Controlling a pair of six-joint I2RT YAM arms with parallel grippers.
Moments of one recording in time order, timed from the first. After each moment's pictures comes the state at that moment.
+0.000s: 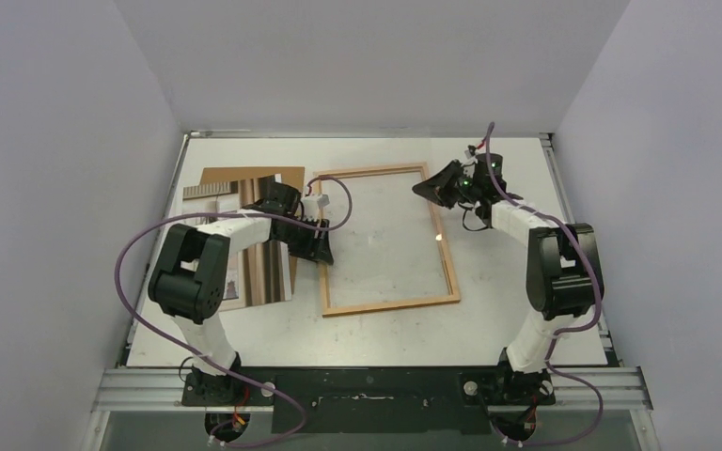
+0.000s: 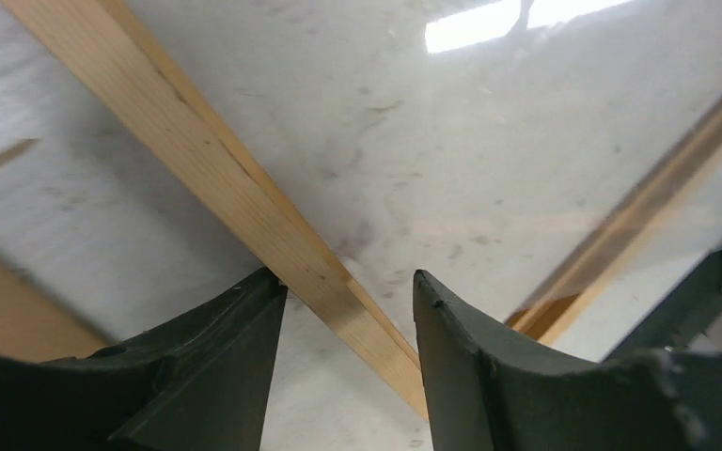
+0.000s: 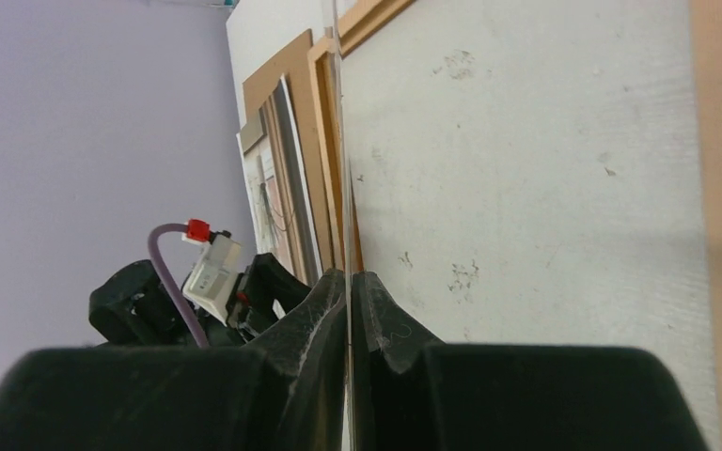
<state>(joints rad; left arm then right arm) -0.31 1.80 1.06 -0.38 0.48 -0.09 0.13 1.78 1.06 0.19 -0.61 0.99</state>
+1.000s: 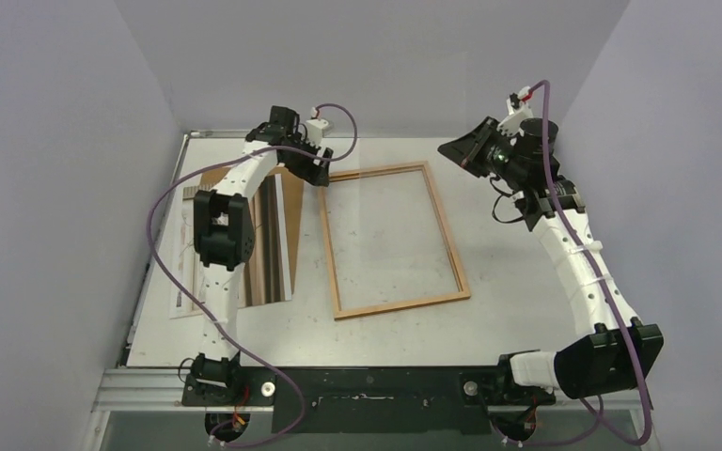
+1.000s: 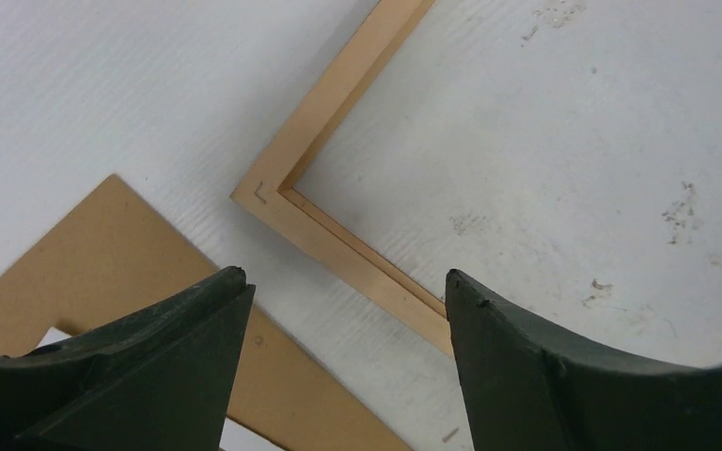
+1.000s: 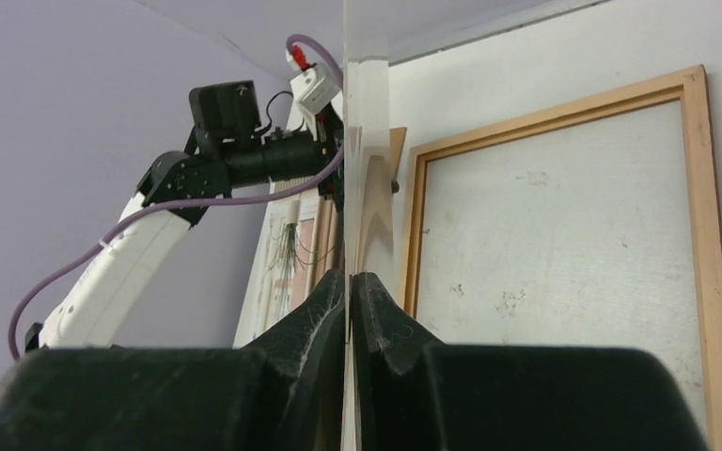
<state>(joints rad) -0.21 2.30 2.06 -0.70 0.45 0.28 0.16 1.32 1.34 -0.28 -0.44 0.73</state>
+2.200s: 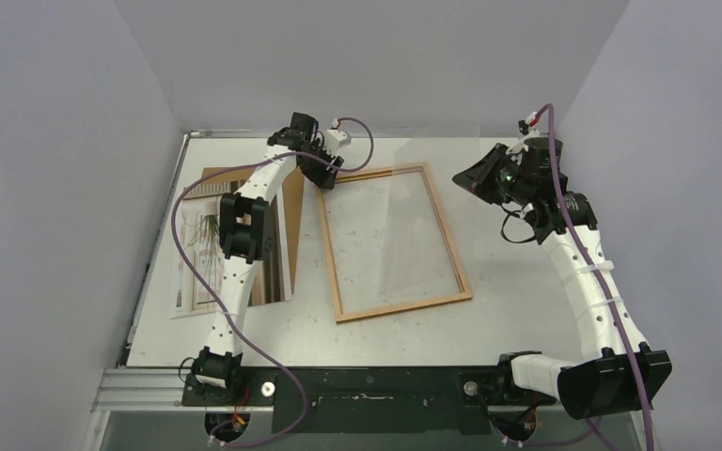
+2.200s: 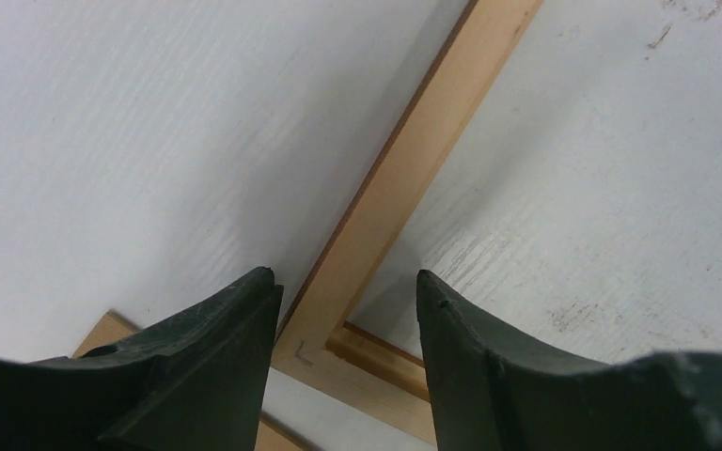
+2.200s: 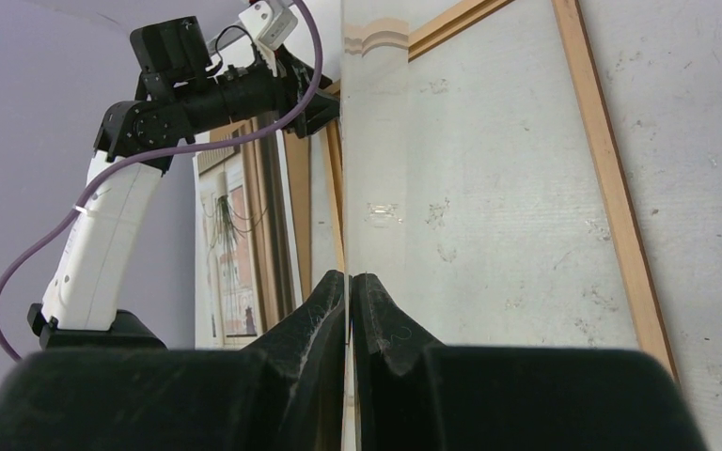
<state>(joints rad) -0.27 2.65 2.47 -0.82 0.37 0.47 0.13 1.21 1.29 -0.58 -0.33 0.70</state>
